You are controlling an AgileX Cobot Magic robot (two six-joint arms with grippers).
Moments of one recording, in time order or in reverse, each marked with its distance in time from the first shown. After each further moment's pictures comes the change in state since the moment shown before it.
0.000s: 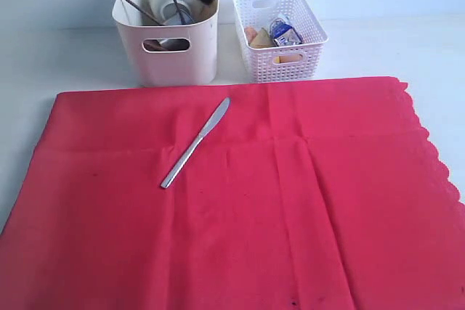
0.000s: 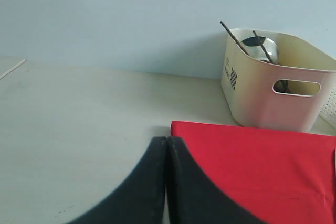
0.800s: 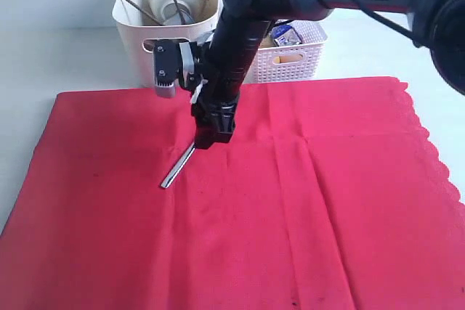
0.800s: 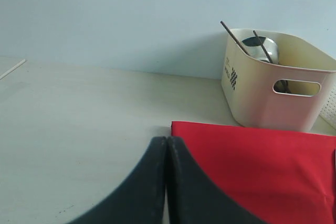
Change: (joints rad) left arm 0.000 0.000 0.000 0.000 0.000 0.000; right arm 0.012 0.345 0.102 0.128 -0.051 -0.427
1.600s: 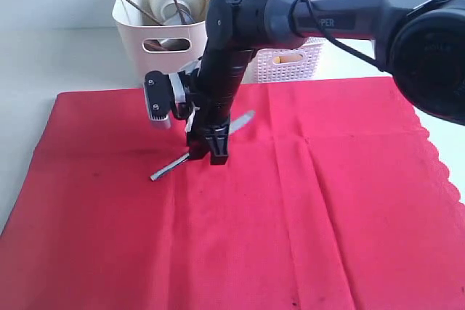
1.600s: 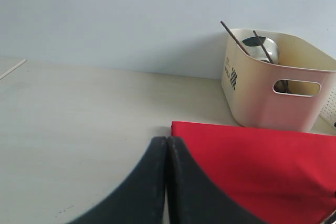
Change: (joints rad) left arm 0.000 0.000 0.000 0.000 0.000 0.000; right arm 0.044 0.075 0.000 -0.040 -0.029 -0.035
